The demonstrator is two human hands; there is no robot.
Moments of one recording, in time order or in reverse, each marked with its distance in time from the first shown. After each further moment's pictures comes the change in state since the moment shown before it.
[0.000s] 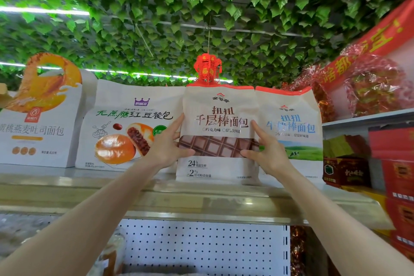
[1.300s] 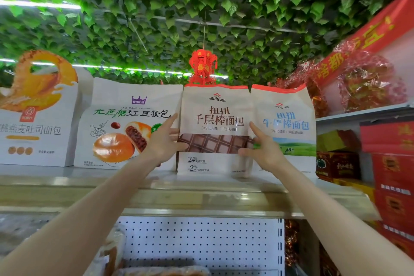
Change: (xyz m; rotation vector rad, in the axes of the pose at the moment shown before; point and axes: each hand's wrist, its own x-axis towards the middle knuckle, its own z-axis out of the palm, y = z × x) left_hand 0.009 -0.003 -0.006 -0.077 0.004 -0.087; right_hand 0.001 -0.002 0.000 0.025 -0.051 0.114
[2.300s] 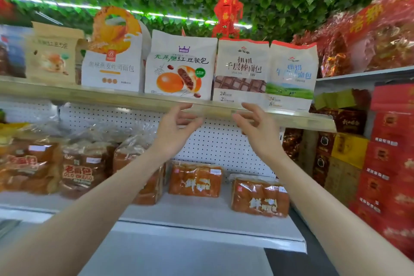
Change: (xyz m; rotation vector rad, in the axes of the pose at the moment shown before) left_hand -0.294 0.056 -0.061 -0.035 0.132 0.027; right_hand -0.260 -0.101 0.026 0.224 -0.026 -0.129
